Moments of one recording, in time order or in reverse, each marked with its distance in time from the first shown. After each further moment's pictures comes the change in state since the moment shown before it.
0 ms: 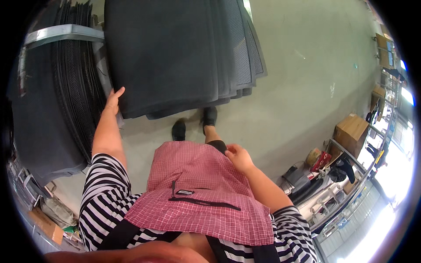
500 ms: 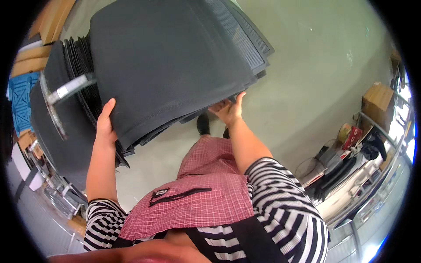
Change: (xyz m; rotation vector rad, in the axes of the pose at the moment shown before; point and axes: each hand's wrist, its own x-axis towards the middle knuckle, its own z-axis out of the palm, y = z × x) left_hand -0.256 0.217 0.040 -0.287 -0.267 -0.067; right_hand 0.112 -0.098 0.038 1.858 -0.172 0.201
